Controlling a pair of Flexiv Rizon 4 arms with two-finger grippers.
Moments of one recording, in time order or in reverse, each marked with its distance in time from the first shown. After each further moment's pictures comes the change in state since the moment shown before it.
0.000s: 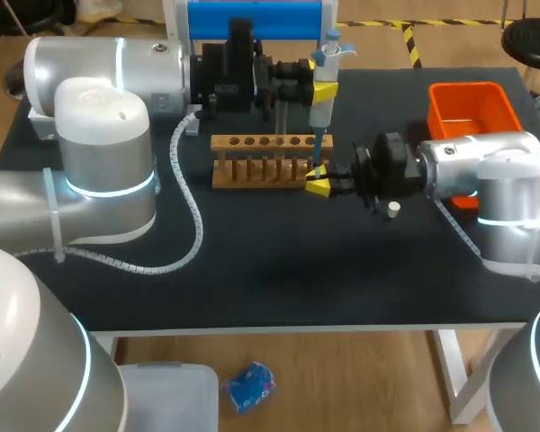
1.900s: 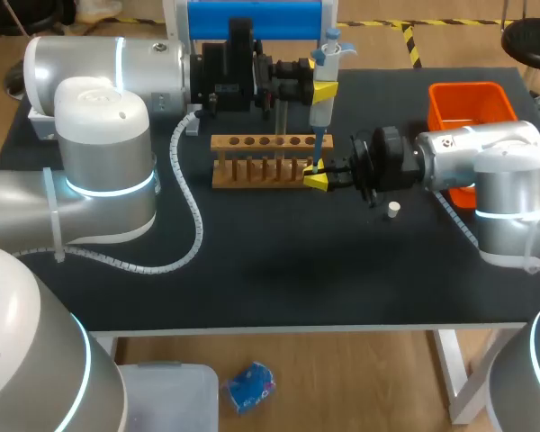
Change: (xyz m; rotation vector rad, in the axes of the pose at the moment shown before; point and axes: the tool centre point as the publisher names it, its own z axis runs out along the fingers) left arm 0.000 -0.001 0.000 0.001 0.000 0.001; right arm -0.009 0.004 0.001 0.031 0.008 -0.046
